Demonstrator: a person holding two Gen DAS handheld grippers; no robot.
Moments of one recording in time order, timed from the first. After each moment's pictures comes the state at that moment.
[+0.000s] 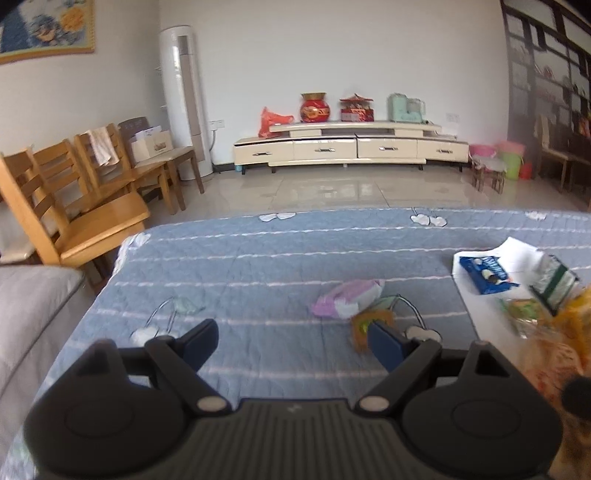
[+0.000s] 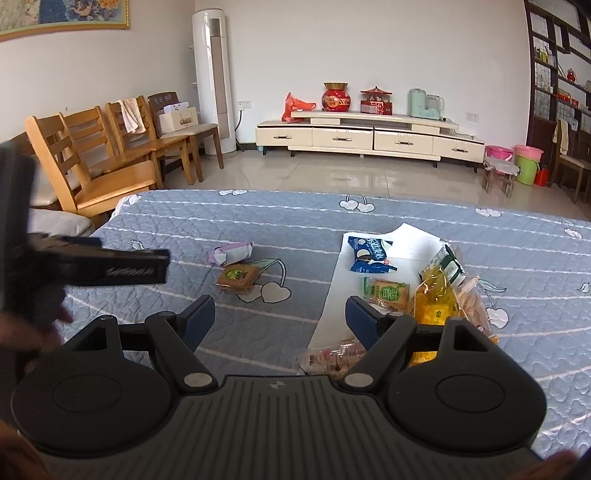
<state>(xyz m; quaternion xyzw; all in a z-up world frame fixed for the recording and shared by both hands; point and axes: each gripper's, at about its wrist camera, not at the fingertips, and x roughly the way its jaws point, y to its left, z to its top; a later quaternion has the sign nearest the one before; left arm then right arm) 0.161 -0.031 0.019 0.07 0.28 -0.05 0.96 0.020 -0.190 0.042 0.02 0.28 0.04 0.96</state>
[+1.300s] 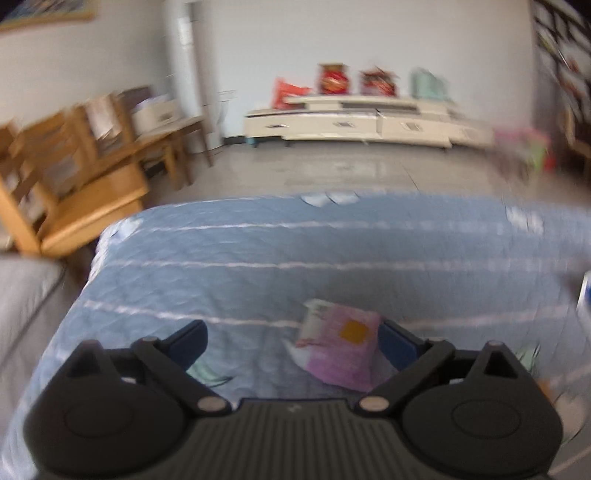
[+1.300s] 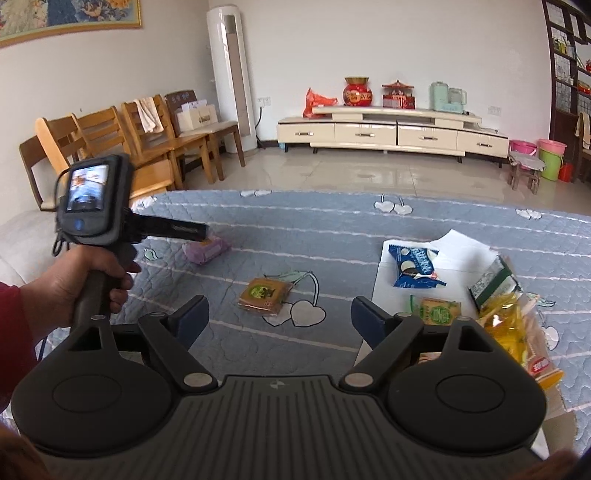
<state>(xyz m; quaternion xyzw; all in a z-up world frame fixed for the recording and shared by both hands) 0.287 0.019 -0.029 0.08 0.32 -0.03 0.94 0.065 -0.165 0.038 0.03 0.29 0.08 0.95</state>
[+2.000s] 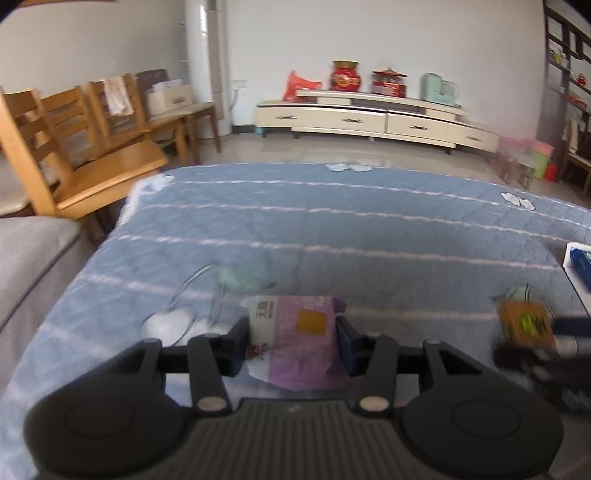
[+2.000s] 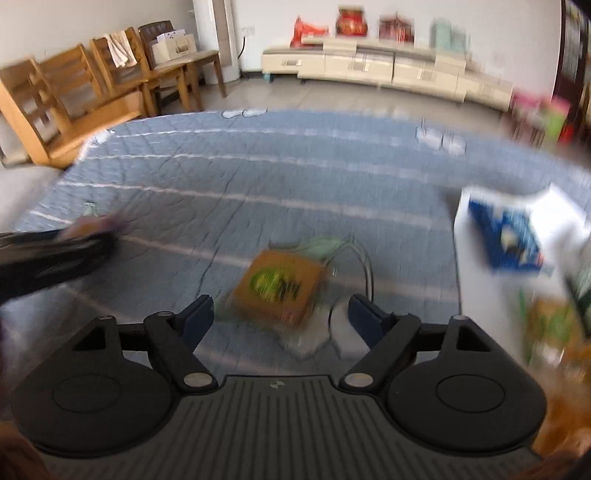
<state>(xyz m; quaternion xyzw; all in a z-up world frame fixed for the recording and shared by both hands) 0.217 0.065 -0.037 0.02 0.33 -0.02 0.94 0.210 -0.108 -0.043 0.00 0.39 0.04 0.92</state>
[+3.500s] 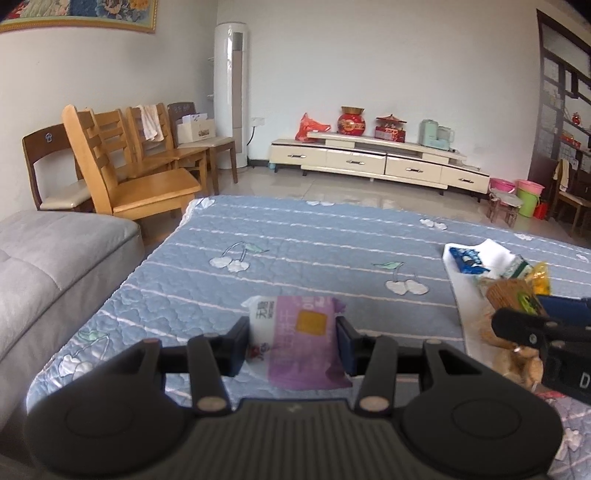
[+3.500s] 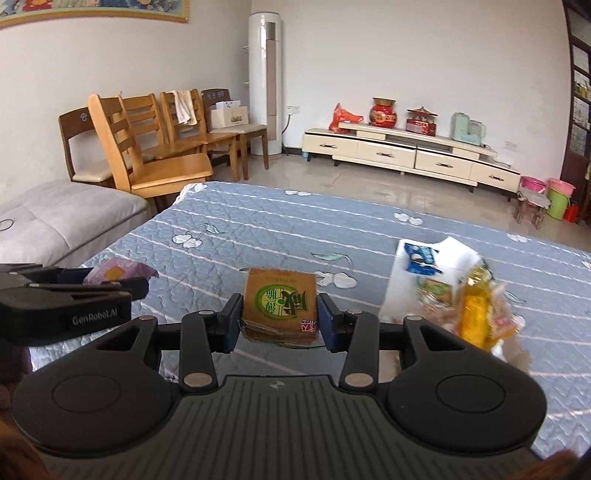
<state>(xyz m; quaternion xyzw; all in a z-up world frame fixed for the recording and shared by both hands) -0.006 0.037 0.041 -0.01 0.27 0.00 0.96 -0.029 -0.138 0.064 -0.03 0.26 0.10 0.96</state>
